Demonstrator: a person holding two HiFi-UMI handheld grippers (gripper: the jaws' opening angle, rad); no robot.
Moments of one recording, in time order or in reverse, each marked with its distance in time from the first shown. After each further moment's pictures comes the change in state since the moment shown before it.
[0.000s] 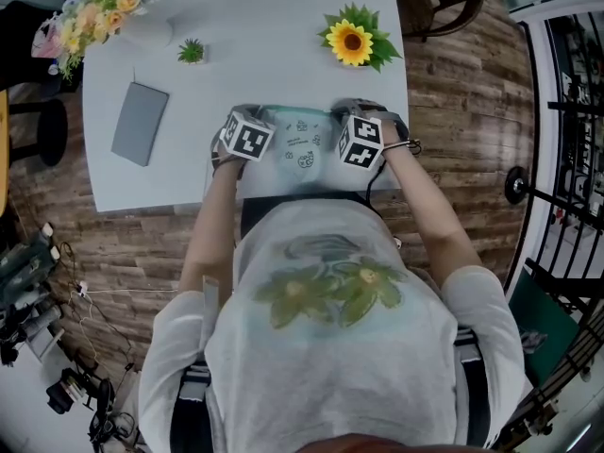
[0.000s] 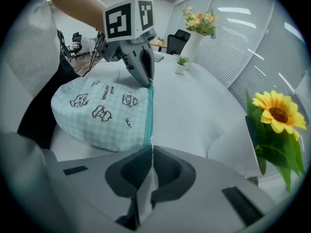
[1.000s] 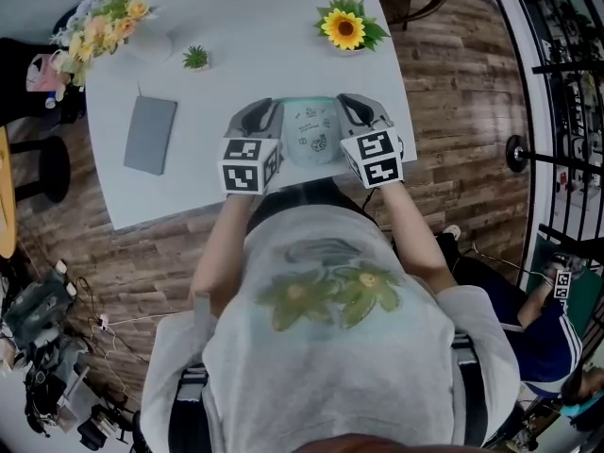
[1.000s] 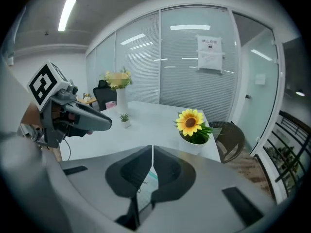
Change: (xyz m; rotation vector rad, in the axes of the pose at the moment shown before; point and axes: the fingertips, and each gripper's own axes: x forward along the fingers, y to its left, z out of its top) left arm -0.157 -0.031 0.067 -0.149 -0.516 -0.121; right arm -0.138 -0.020 0.067 0.876 -0.381 -0.456
